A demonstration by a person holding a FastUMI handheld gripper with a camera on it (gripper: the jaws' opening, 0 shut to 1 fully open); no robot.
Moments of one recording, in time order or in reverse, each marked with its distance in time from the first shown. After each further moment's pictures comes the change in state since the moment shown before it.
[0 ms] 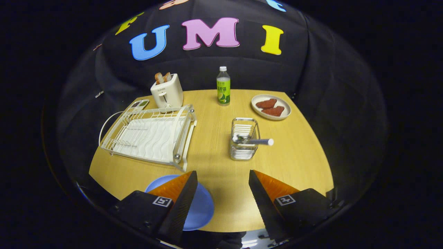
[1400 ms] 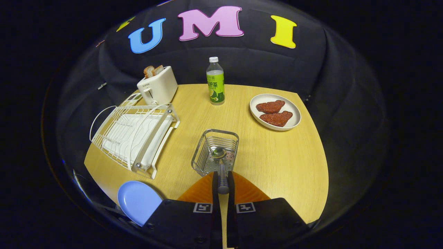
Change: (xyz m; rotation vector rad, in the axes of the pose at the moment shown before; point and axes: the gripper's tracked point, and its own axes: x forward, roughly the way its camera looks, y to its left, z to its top) arm 0.095 -0.060 0.007 -0.046 0.090 0.134
